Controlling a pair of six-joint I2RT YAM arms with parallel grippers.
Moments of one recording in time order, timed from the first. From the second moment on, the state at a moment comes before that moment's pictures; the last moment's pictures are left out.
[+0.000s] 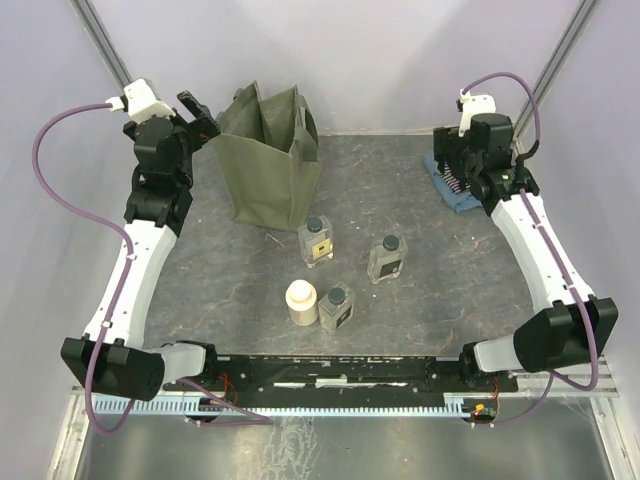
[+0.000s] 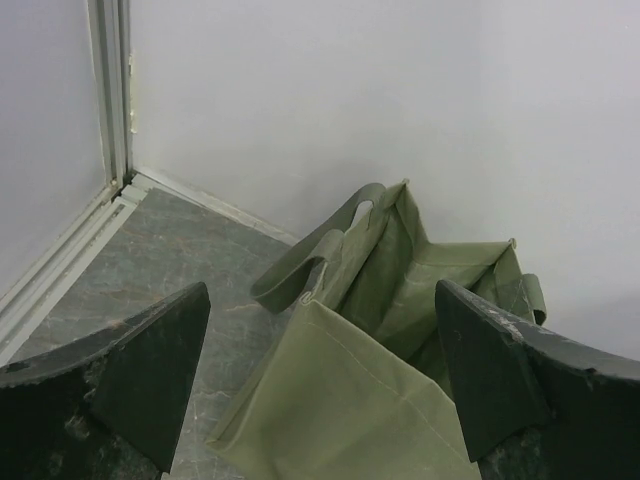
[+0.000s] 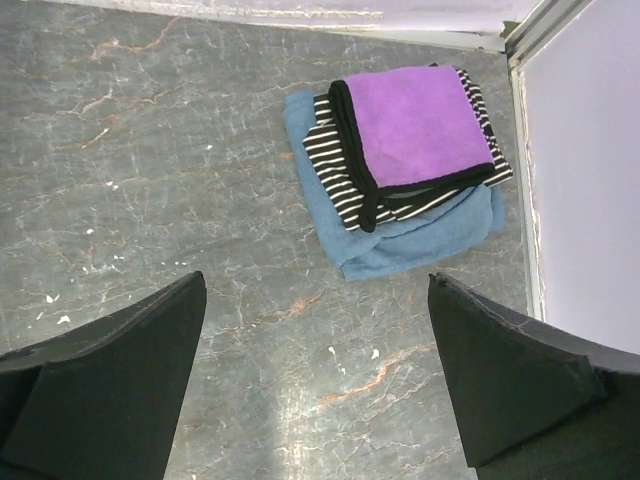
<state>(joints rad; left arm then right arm) -0.15 1.24 1.36 -0.13 -0.40 -0.36 0.16 1.39 1.38 -0.45 0.22 -0.05</state>
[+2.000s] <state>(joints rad) -0.15 1.61 1.56 -0.61 -0.12 -0.12 0.36 1.66 1.91 -1.00 -0.05 0.16</state>
